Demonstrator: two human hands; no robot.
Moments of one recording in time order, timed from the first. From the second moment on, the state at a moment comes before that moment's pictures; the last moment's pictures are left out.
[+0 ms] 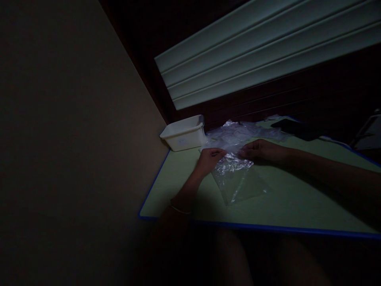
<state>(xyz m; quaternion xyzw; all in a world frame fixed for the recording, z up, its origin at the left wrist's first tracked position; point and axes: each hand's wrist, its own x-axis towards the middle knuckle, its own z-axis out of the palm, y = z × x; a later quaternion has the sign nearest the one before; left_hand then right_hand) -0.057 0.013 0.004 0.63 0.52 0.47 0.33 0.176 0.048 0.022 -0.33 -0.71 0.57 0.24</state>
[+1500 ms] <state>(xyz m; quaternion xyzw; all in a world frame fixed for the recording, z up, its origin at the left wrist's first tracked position) -0.054 0.012 0.007 0.64 0.50 0.49 0.31 0.173 0.047 0.019 -0.25 -0.60 0.74 0.18</state>
